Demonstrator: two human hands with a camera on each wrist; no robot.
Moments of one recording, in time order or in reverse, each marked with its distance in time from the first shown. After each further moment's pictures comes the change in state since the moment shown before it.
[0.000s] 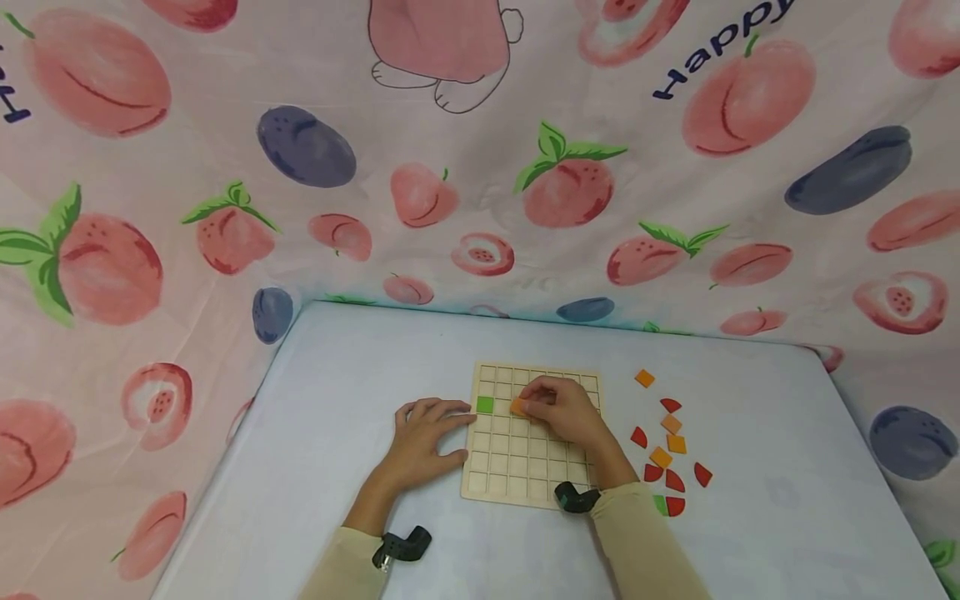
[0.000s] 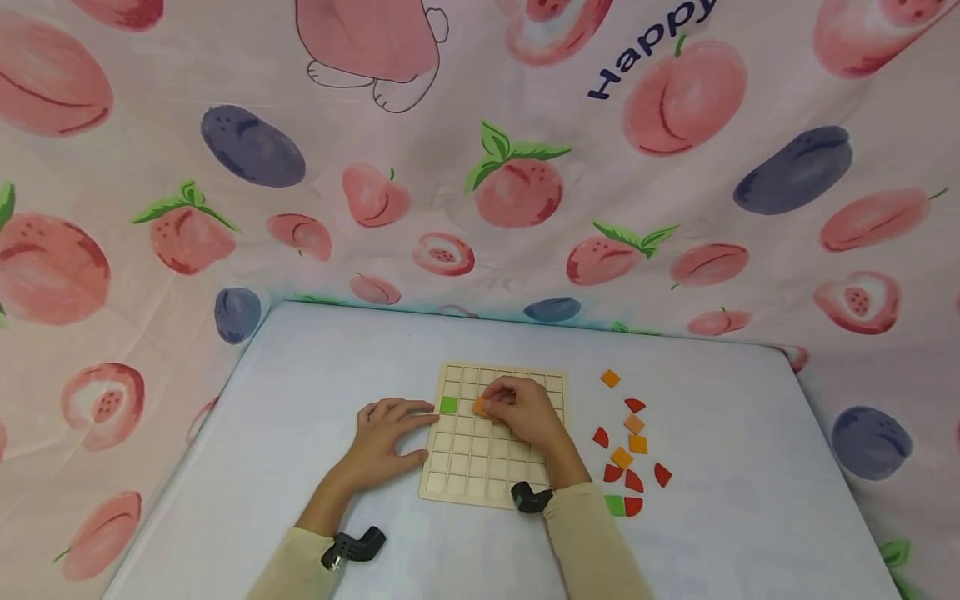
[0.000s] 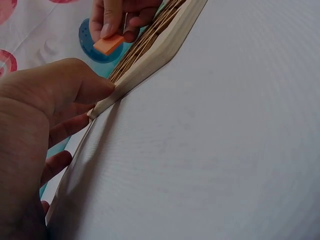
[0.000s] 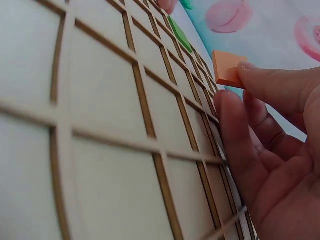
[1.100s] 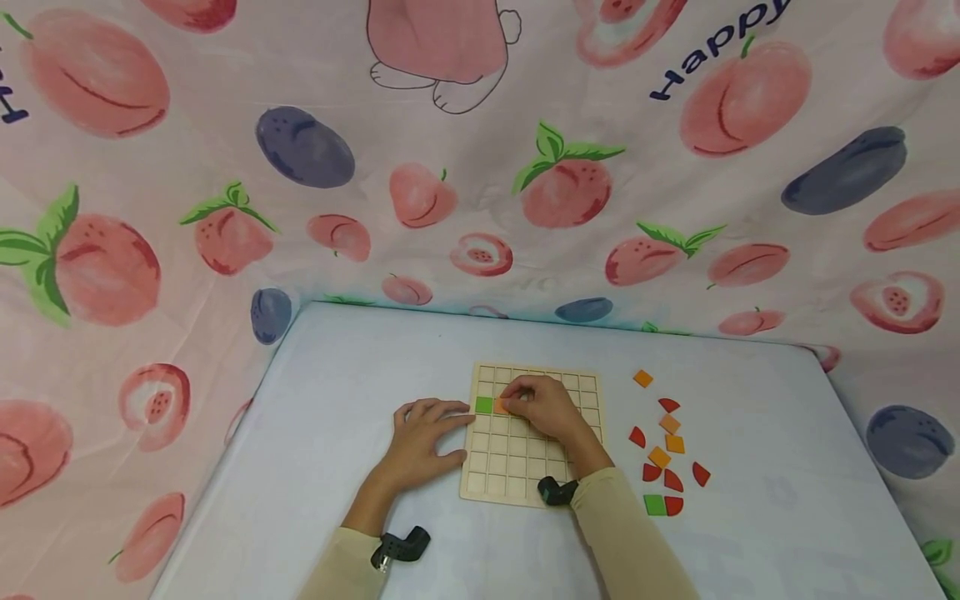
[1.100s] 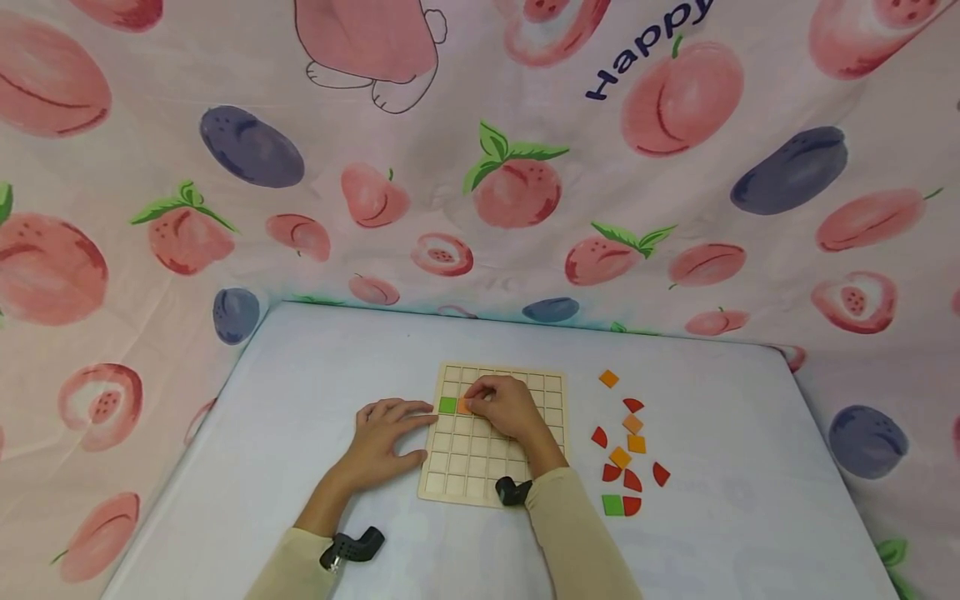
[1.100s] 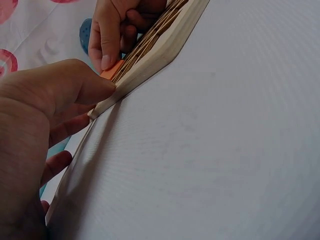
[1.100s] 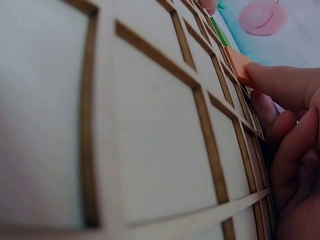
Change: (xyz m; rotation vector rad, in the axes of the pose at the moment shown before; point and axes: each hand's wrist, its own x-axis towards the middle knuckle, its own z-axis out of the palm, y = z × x) left_hand 0.000 0.000 -0.002 -0.008 -0.022 0.001; right_hand 0.022 0.003 0.021 -0.130 -0.002 0.024
